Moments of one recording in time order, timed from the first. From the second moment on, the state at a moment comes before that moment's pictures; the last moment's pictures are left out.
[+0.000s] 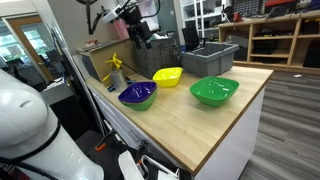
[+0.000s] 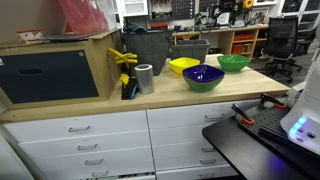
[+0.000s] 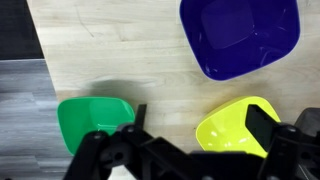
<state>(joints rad) -0.11 -0.34 0.04 -2.34 -0.06 2.09 0.36</state>
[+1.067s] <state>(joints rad) -0.07 0.14 -0.03 -1.97 -0.10 2.14 0.33</state>
